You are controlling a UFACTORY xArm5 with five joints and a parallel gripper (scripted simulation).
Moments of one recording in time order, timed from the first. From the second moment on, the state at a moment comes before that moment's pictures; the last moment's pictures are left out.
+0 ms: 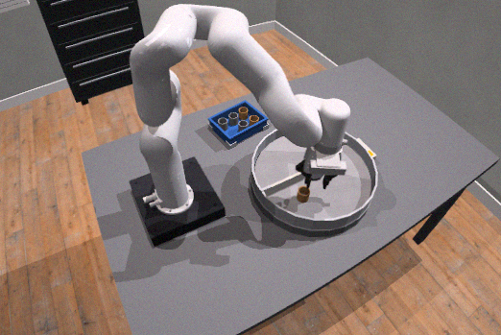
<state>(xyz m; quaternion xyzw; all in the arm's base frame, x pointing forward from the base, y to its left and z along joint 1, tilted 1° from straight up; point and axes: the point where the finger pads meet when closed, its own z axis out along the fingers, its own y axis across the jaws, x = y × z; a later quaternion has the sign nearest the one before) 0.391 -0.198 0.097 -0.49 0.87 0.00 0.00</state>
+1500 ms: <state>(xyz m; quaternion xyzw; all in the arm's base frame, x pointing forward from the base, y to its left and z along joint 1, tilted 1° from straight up) 0.393 0.165 0.100 -0.95 0.31 0.00 0.00</state>
